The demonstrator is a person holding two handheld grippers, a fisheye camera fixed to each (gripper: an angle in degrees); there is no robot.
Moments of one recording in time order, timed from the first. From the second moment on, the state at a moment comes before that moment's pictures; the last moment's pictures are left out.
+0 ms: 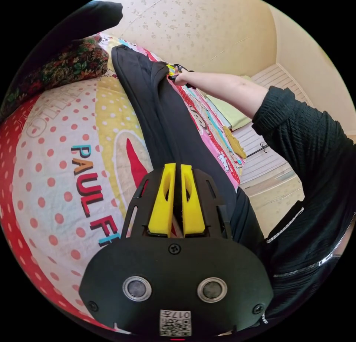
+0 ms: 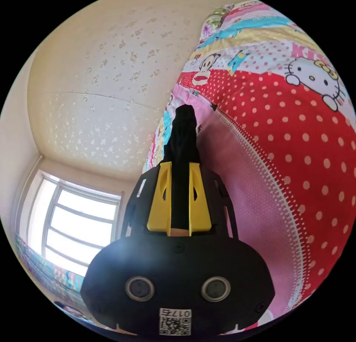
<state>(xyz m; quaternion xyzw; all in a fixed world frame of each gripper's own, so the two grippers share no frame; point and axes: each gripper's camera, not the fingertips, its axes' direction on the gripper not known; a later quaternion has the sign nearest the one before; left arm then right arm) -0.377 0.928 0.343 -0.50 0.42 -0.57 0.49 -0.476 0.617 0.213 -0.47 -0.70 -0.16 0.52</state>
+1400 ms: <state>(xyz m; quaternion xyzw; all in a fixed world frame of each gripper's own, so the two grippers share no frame) -0.389 0.865 0.270 -0.54 0.32 -0.61 0.49 0.091 0.648 -0.053 -0.15 -0.58 -0.71 0.37</state>
